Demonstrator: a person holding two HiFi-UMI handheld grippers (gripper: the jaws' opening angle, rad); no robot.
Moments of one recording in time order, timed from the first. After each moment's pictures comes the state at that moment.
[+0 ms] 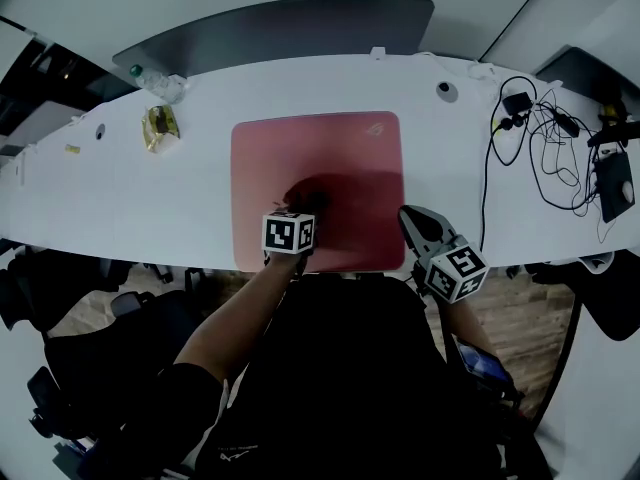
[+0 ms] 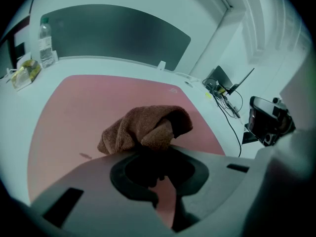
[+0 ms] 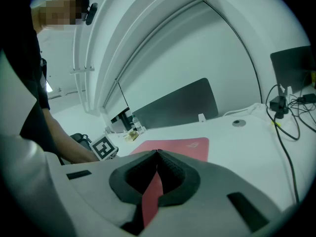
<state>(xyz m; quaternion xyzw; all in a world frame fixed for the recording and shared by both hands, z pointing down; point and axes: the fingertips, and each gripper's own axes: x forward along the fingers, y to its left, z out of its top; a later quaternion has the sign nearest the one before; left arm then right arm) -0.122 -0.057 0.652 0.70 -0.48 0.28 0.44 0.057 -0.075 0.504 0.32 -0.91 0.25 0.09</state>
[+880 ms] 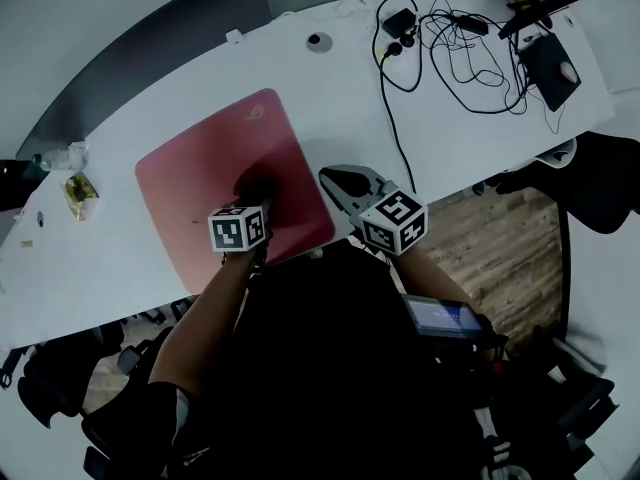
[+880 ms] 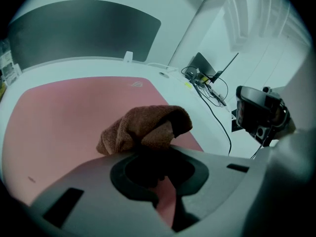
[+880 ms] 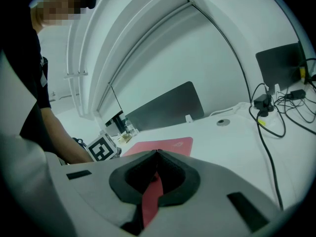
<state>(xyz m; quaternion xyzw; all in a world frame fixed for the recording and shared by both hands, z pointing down) -0.023 -0.076 0.652 0.76 -0.40 0.32 0.41 0.104 -0.088 0.514 0.35 -0.89 0.27 0.08</state>
